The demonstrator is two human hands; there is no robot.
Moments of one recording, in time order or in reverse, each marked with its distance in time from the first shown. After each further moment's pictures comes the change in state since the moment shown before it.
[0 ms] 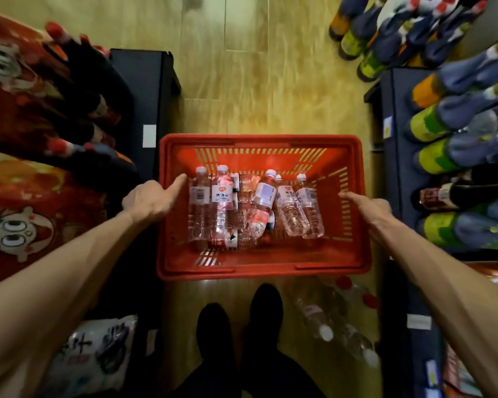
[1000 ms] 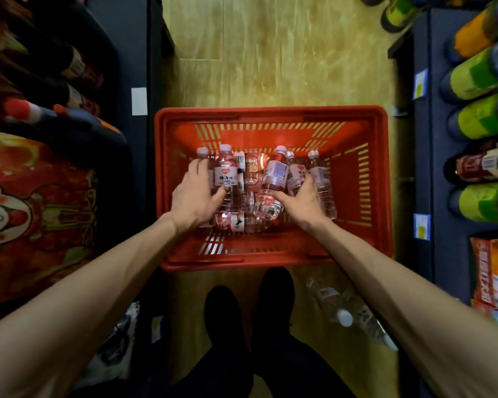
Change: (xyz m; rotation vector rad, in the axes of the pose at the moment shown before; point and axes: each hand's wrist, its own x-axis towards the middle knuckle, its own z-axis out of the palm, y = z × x) left_hand 0.012 0.015 0.108 -0.044 0.032 0.491; right_hand -0.012 0.072 0.156 -0.463 -0.229 -0.412
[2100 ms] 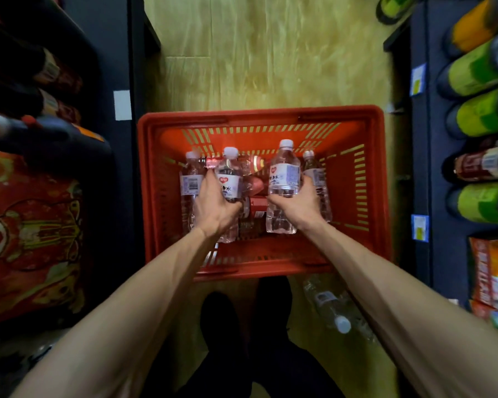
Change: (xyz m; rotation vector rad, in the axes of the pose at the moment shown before) left_hand 0.011 0.046 0.042 -0.356 0.043 -0.245; right_hand 0.013 -0.002 0.001 0.228 0.069 0.115
